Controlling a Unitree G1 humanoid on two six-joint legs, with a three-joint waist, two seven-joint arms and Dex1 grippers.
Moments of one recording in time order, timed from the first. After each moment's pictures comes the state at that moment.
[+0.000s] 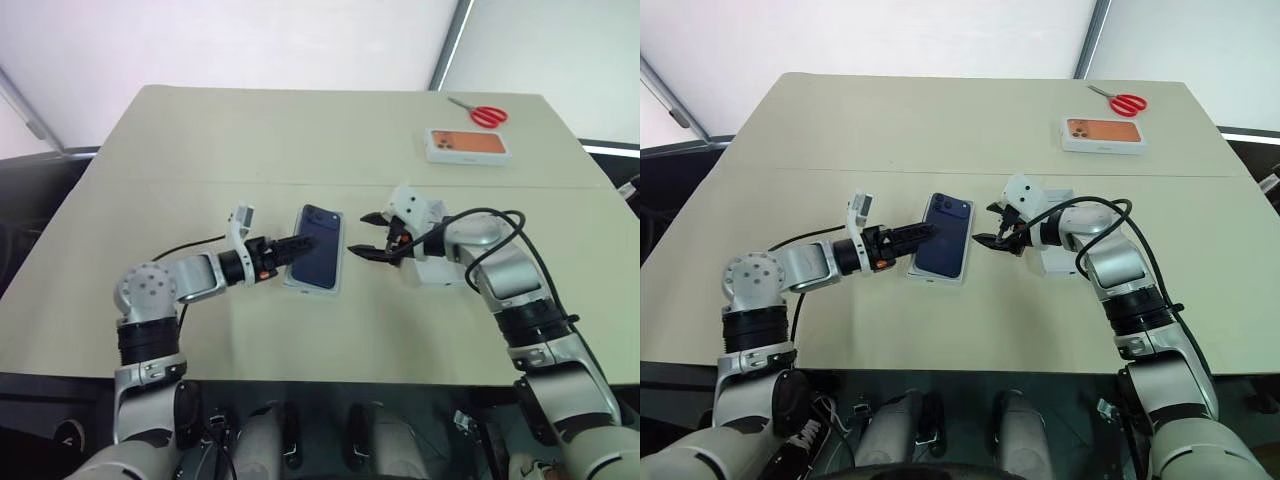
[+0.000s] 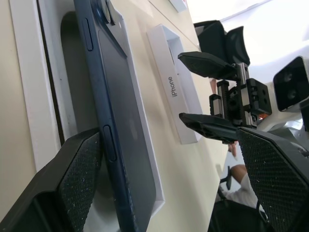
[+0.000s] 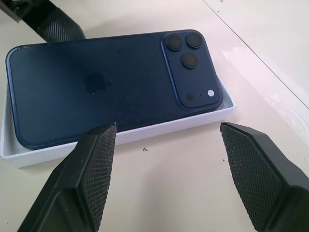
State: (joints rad) left arm -0.59 0.27 0.37 0.07 -1.03 1.39 -0.30; right arm -0.67 -0.53 0.19 0.18 0.13 0.38 0.97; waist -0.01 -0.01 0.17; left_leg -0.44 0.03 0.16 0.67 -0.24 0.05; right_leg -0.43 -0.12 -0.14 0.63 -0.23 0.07
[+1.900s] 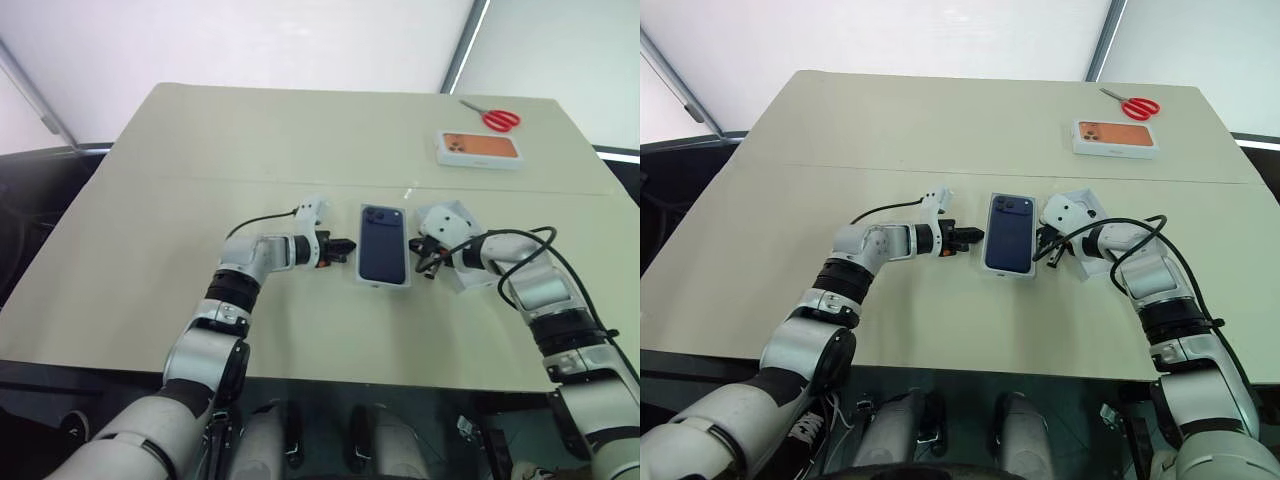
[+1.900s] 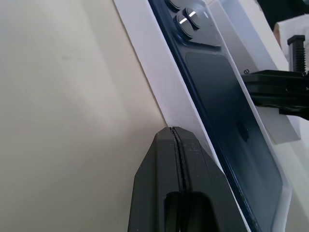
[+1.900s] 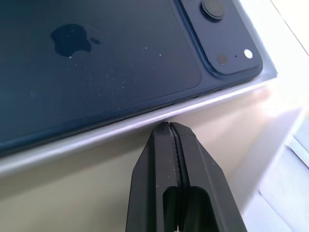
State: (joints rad) left arm -0.93 0.05 -0.02 0.72 -0.42 0.82 -0.62; right arm -0.60 -0.68 0.17 0.37 -0.05 0.21 0.90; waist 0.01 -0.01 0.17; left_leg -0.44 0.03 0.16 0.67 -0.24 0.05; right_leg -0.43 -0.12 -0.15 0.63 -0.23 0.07
